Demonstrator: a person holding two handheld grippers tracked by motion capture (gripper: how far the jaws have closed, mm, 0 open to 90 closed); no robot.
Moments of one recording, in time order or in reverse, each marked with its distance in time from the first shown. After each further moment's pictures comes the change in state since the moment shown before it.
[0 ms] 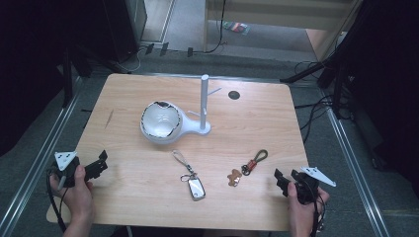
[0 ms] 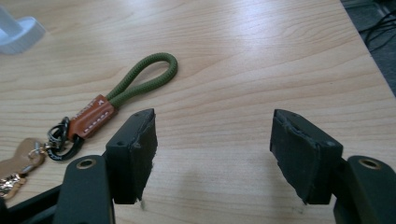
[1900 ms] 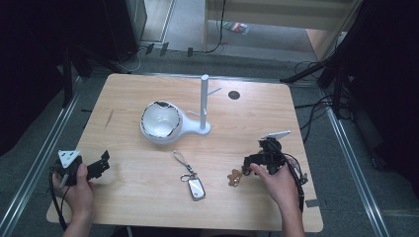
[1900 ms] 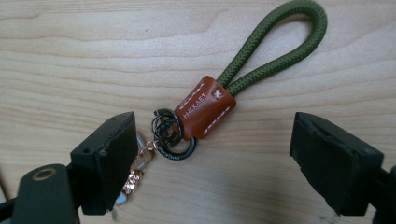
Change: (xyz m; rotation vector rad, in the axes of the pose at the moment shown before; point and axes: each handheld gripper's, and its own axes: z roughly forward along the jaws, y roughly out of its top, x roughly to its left) left arm -0.003 0.001 0.004 0.037 -0.003 0.025; right arm 0.090 0.078 0.061 0.660 -0.041 0.027
